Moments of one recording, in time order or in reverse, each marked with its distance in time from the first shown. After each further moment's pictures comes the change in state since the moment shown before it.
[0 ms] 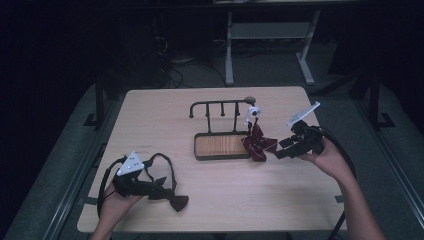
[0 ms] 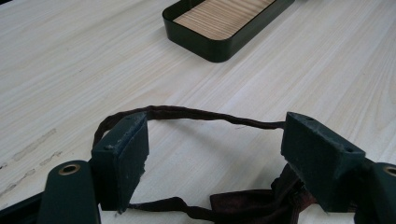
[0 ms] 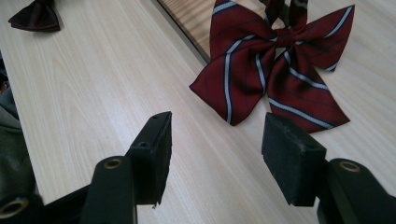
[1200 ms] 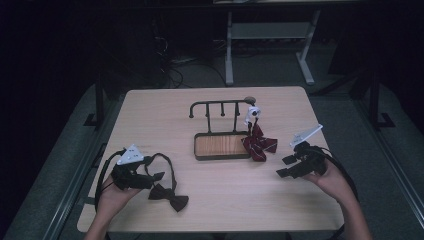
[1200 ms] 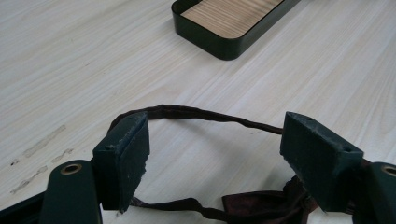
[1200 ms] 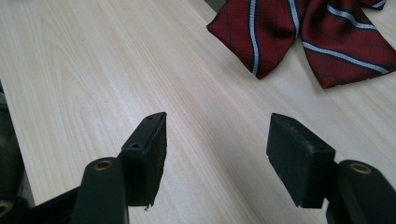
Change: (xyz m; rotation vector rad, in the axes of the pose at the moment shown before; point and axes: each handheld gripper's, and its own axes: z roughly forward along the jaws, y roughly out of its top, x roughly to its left) left arm 0.016 0.013 0.001 0.069 -0.019 -0.035; right arm 0.017 -0.049 0.023 0.003 -0.008 0.018
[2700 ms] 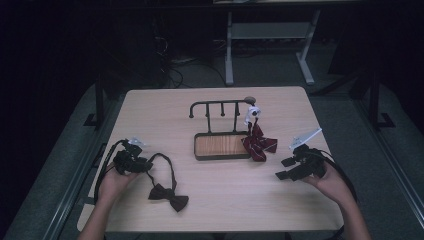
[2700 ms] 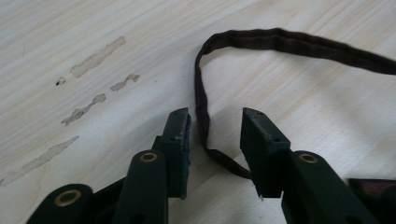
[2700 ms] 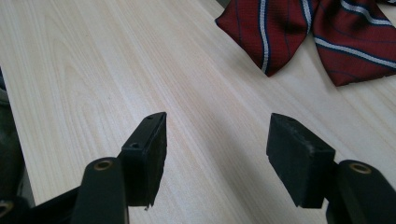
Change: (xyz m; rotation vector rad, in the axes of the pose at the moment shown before) left arm 0.059 -0.006 0.041 0.336 0.097 -0.137; right arm 0.004 -0.005 0.005 -0.003 0.016 -0.001
